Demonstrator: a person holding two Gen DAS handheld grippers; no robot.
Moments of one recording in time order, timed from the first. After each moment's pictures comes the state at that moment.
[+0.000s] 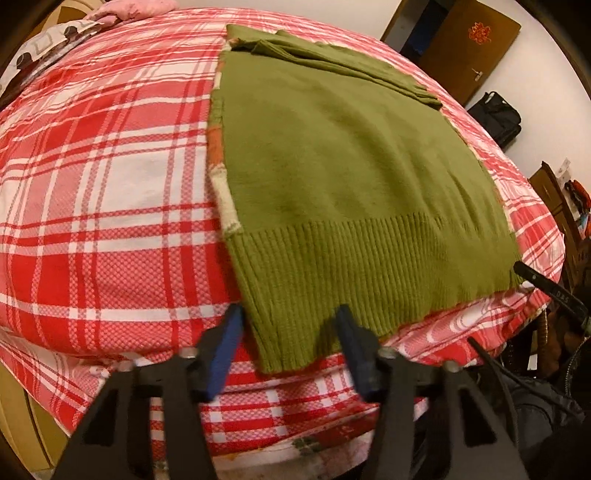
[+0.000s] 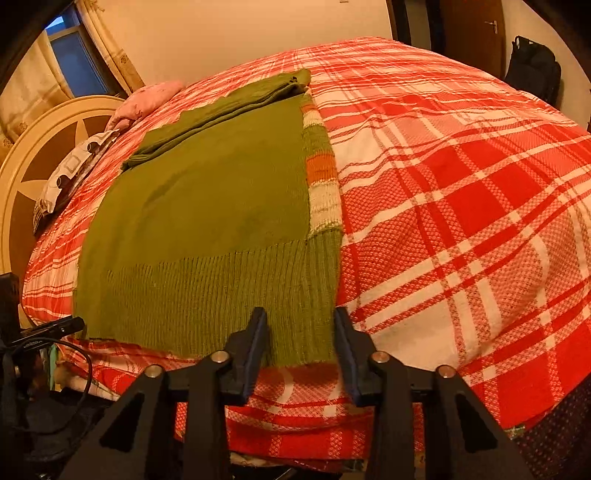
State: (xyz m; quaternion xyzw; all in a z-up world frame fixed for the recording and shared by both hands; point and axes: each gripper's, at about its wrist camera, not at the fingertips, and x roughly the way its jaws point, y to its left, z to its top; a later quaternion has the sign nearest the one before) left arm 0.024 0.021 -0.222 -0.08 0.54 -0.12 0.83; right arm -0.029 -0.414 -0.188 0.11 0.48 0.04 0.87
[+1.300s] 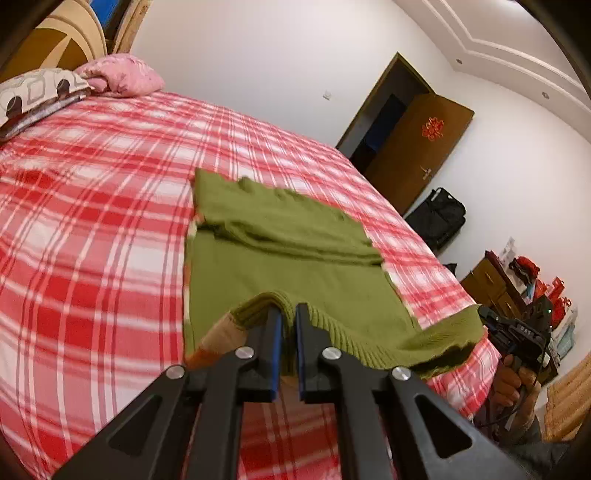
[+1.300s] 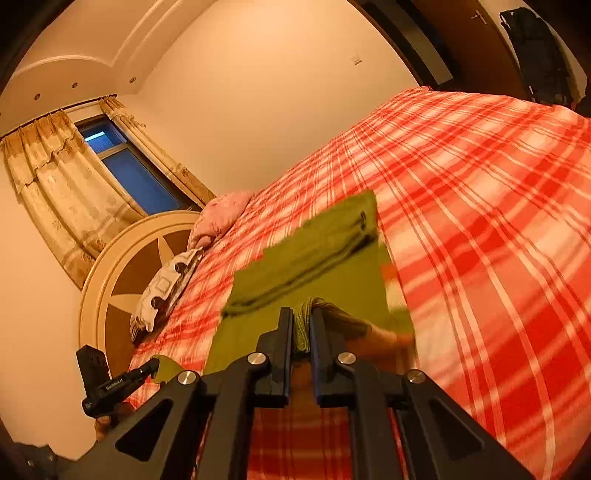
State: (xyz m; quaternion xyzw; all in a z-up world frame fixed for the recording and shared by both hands) left arm 0.113 0.058 -0.113 -0.19 0.35 -0.20 0.90; right arm 0.026 -0.457 -0.082 0.30 0.29 0.15 0.90
